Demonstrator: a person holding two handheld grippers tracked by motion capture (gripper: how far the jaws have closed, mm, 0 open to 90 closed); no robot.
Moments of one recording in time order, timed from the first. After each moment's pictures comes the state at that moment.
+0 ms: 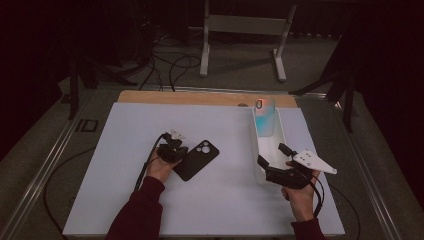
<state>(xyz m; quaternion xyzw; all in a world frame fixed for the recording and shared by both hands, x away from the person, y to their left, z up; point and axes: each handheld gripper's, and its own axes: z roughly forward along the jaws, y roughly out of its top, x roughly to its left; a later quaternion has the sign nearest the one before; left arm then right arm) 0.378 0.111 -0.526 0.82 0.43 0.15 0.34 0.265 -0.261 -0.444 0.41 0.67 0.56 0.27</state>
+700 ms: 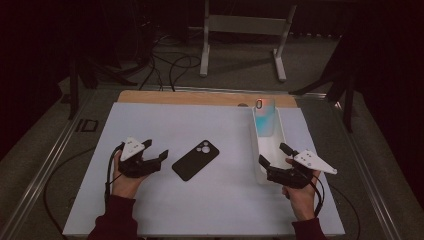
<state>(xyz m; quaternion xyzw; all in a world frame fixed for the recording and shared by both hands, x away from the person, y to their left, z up) 0.290 0.199 -0.466 0.73 0.42 0.24 0.48 0.269 -0.266 -0.450 0.40 0.67 0.56 0.27</state>
